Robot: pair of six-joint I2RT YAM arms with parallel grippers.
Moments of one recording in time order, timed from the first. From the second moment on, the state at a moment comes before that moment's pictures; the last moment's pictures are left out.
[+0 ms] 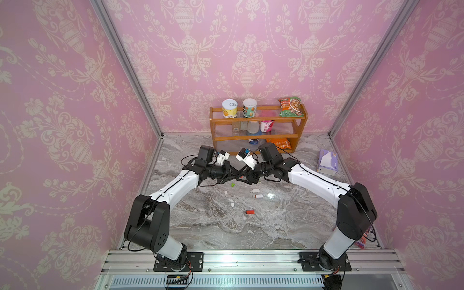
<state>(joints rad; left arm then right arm) -0.33 1.54 1.05 -0.29 0.90 -0.86 0.61 1.70 1.32 -0.36 -0.57 -0.15</state>
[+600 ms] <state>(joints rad) -0.17 1.54 1.01 -0.39 0.87 -0.85 0.62 1.46 1.17 -0.51 -0.40 -0.21</state>
